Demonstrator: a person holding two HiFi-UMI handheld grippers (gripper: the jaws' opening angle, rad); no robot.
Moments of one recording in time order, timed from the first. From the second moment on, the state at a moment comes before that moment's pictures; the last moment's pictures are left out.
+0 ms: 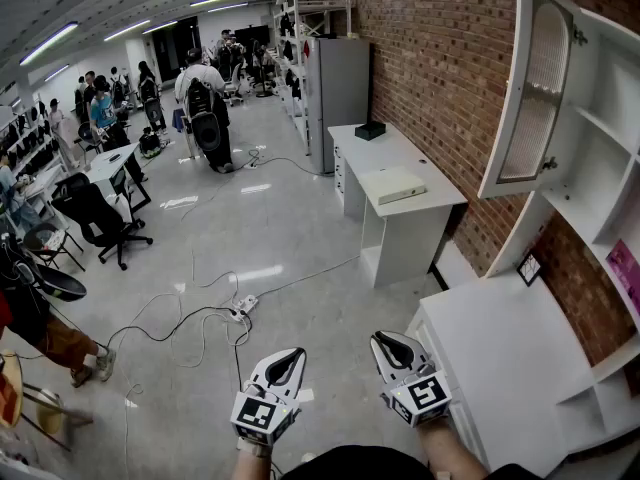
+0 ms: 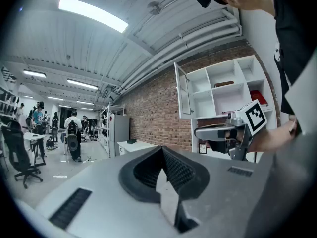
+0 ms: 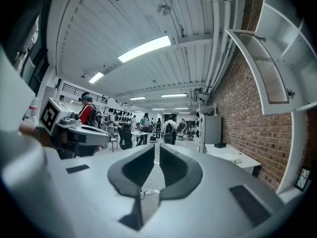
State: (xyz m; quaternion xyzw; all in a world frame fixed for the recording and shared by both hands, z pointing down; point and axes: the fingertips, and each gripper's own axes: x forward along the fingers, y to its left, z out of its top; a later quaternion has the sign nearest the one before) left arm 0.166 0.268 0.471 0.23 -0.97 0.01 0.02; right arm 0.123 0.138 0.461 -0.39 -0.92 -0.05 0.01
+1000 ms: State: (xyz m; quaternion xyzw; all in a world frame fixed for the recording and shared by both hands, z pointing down) left arm 0.109 0.227 0.487 0.20 -0.98 0.03 0.05; right arm 0.062 0.083 0.471 -0.39 -0.92 0.02 0.00
